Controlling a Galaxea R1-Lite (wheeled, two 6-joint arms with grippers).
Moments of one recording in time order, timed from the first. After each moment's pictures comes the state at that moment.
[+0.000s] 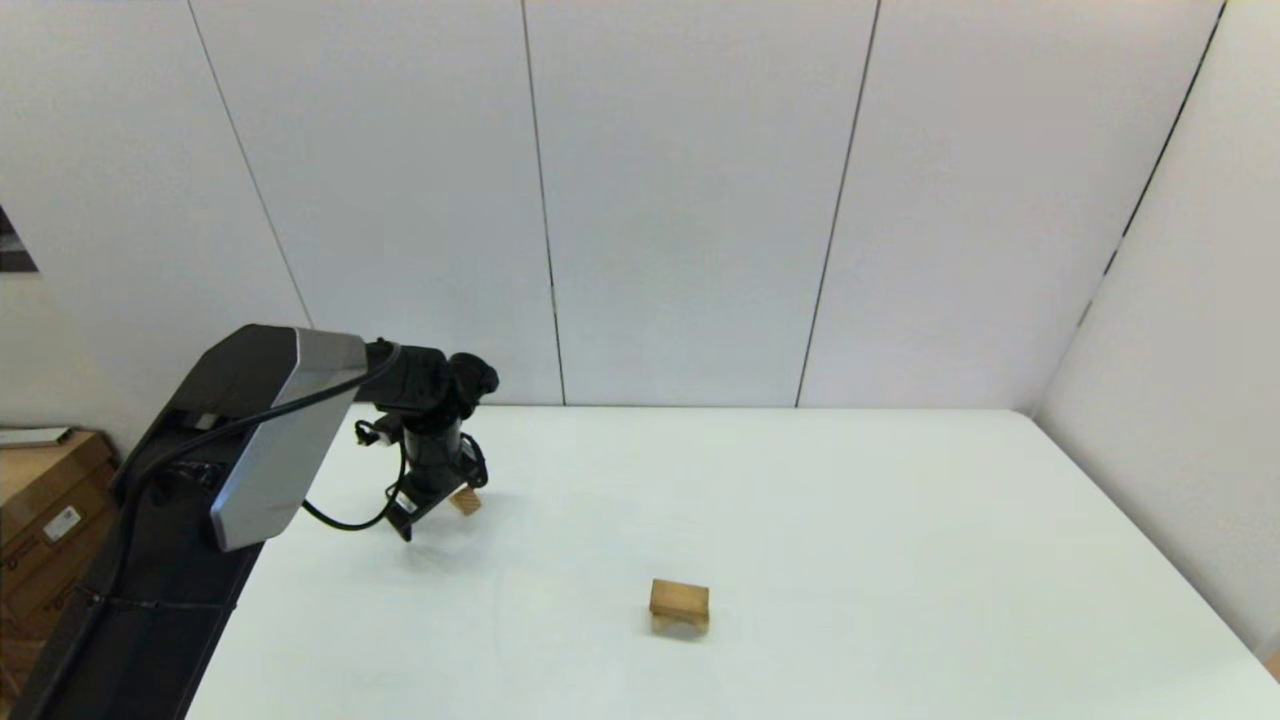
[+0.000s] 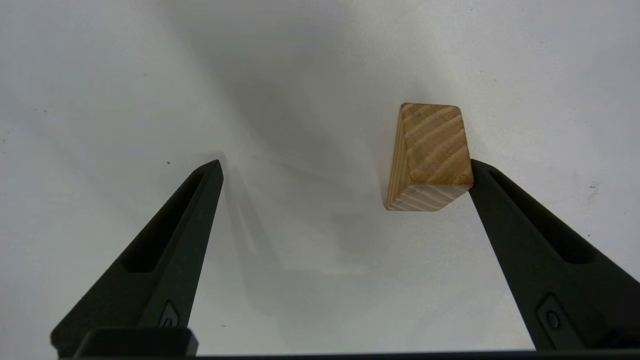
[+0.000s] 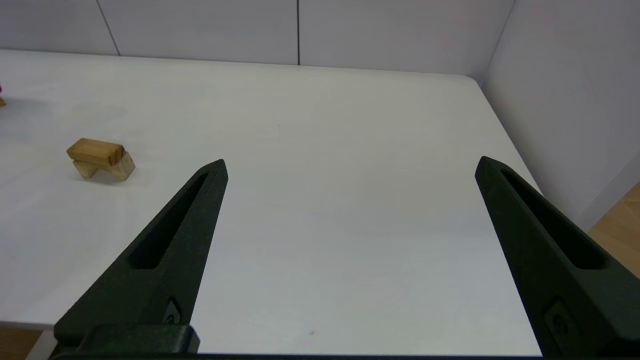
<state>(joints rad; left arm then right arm) -0.19 2.62 -1.98 0.74 0.23 -1.14 0.00 0.00 -0.03 0.09 0.02 -0.04</state>
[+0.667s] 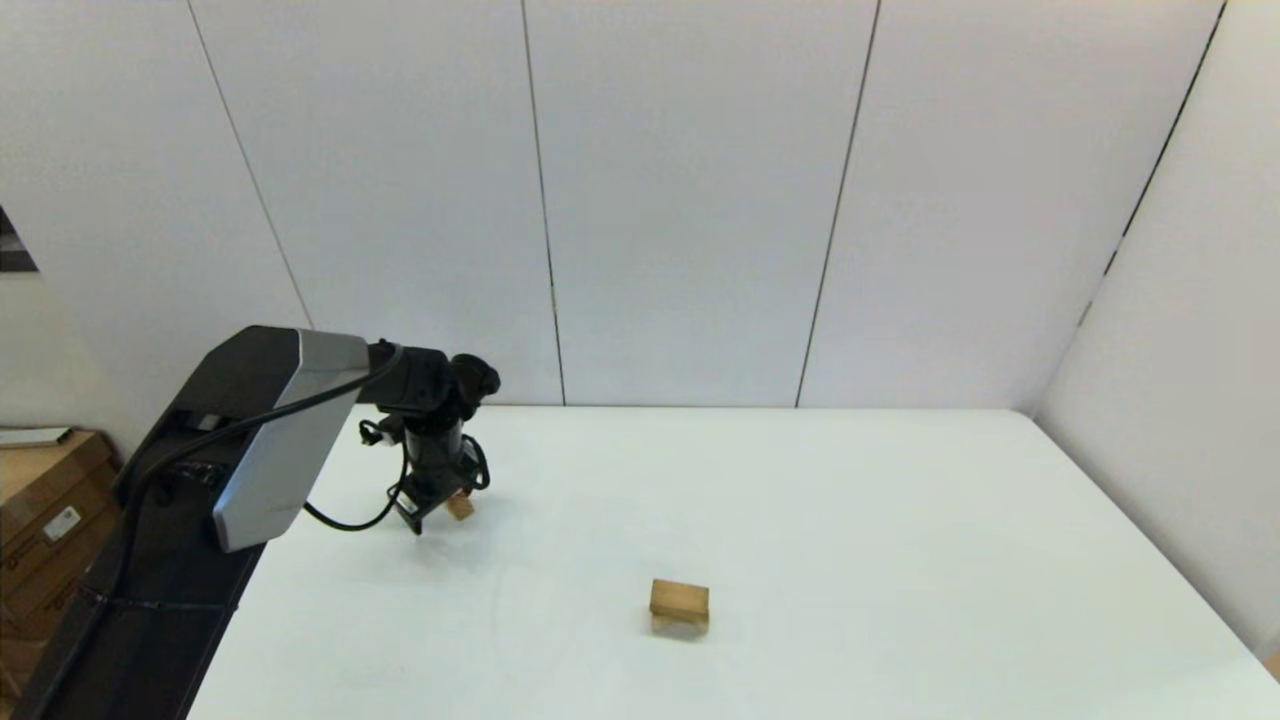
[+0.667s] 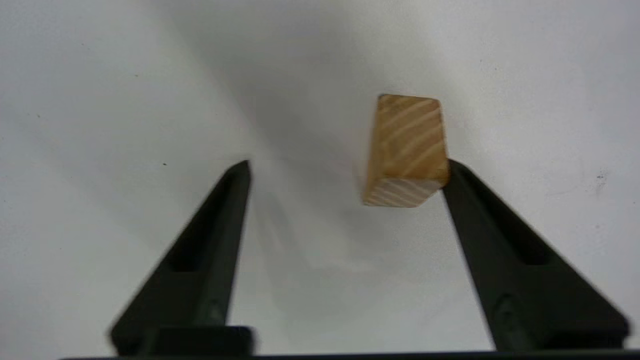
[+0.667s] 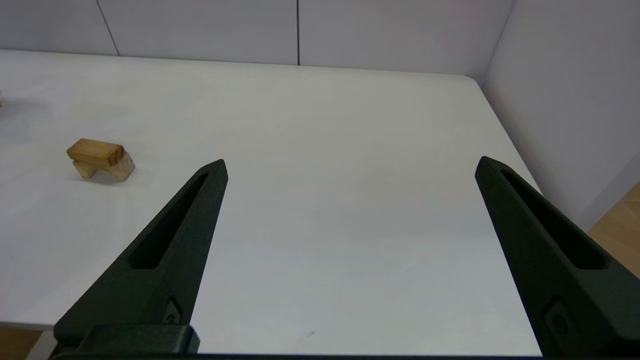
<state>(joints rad) -0.19 2.63 -1.98 0.74 0.22 -1.11 0.00 0.00 -0.03 0.09 0.02 -0.04</state>
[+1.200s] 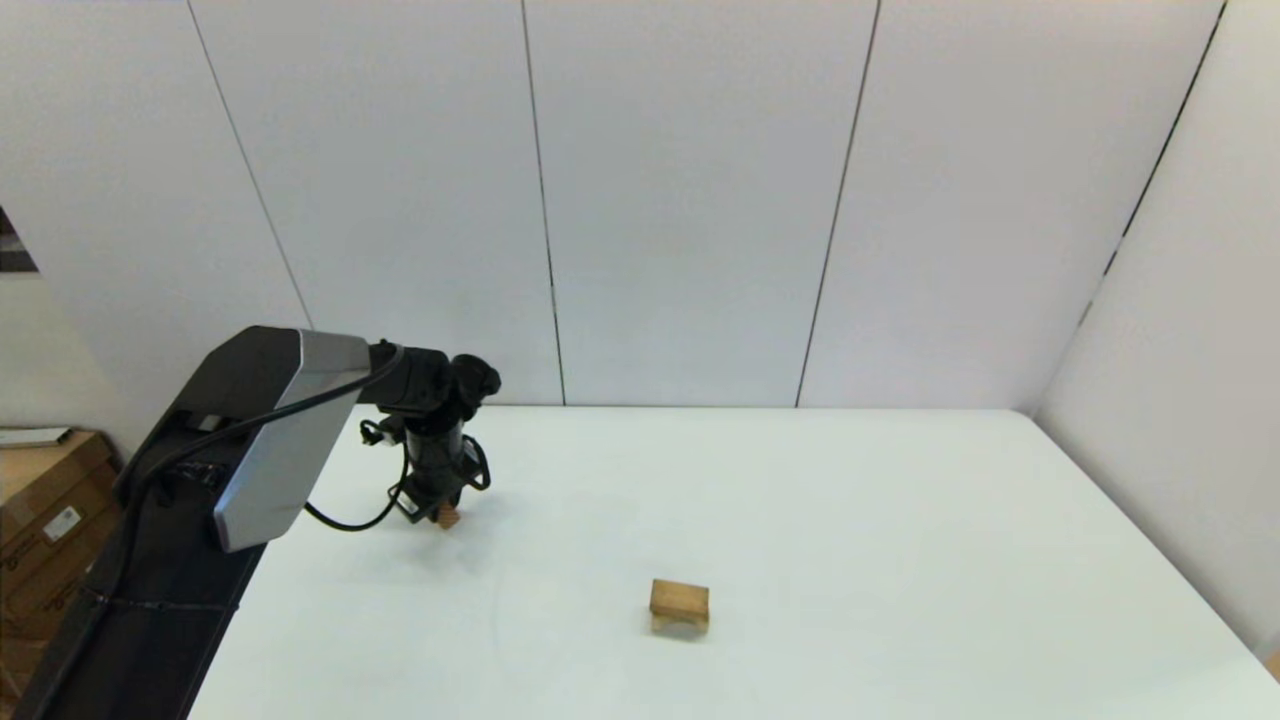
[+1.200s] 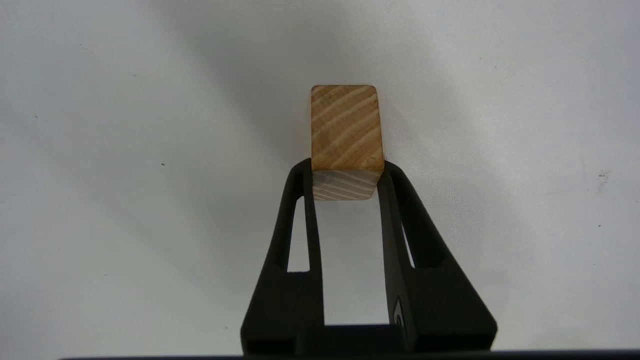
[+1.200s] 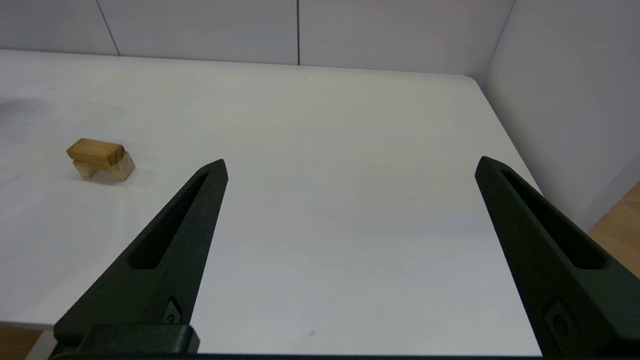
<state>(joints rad) -0.19 2.63 -1.98 0.74 0.23 -1.11 0.00 0.00 -0.03 0.09 0.02 -0.04</state>
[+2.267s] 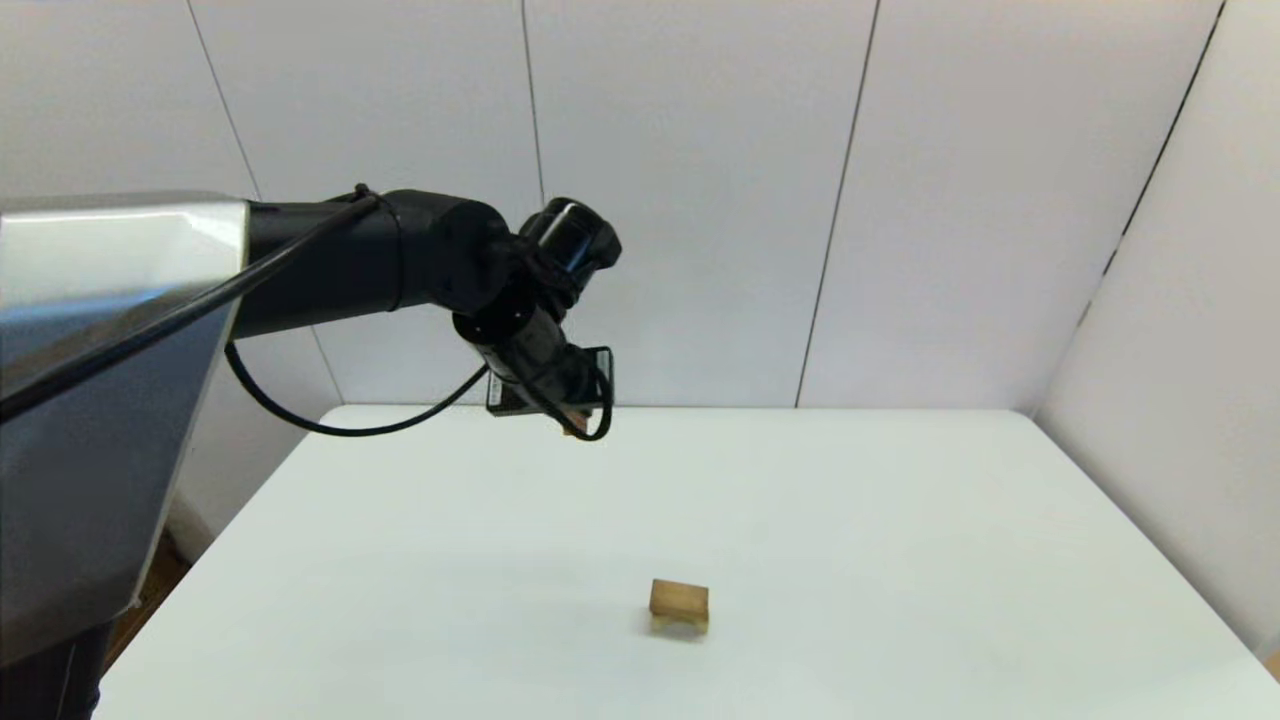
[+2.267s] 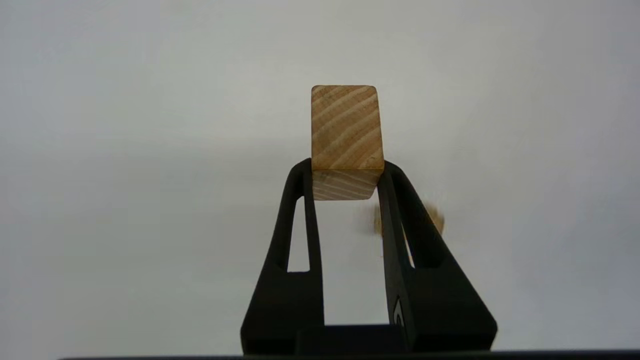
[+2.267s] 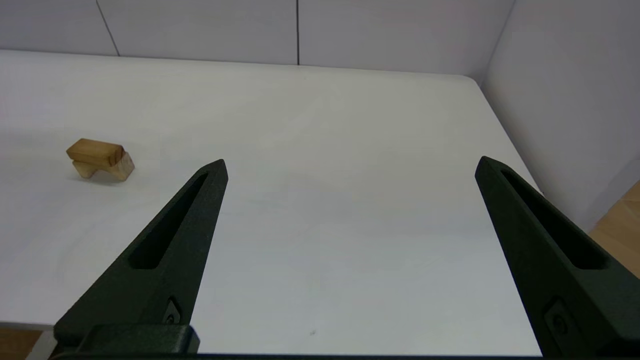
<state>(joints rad) -0.58 2.19 -1.98 0.78 0.14 -0.51 0.00 0.00 -0.03 0.09 0.02 -0.04</state>
